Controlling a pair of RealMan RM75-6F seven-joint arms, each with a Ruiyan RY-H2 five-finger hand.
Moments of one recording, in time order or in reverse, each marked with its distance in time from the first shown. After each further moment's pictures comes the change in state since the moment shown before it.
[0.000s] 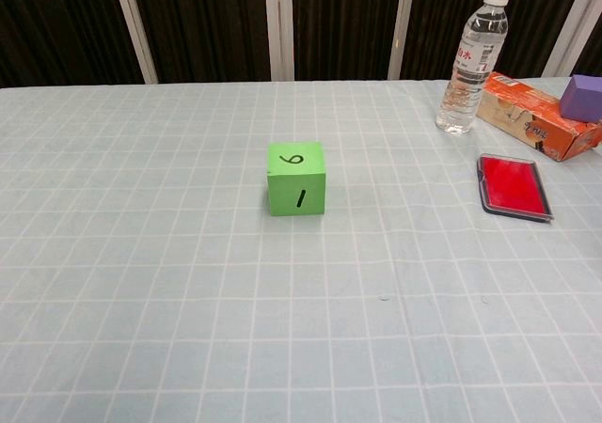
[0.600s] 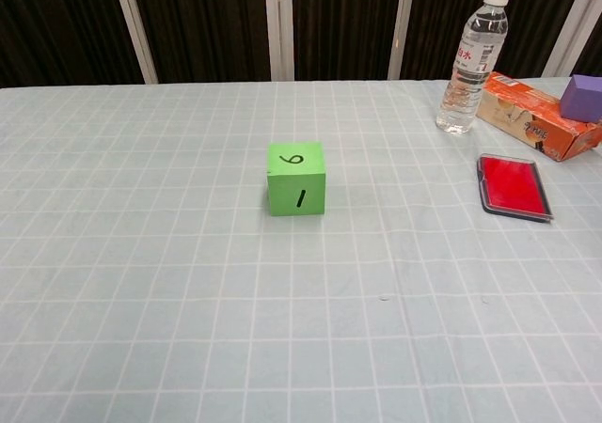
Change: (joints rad) left arm 0.006 -0.004 0.005 -0.010 0.013 0.018 0.005; right arm -0.016 0.015 0.019 -0.017 0.015 -0.063 0.056
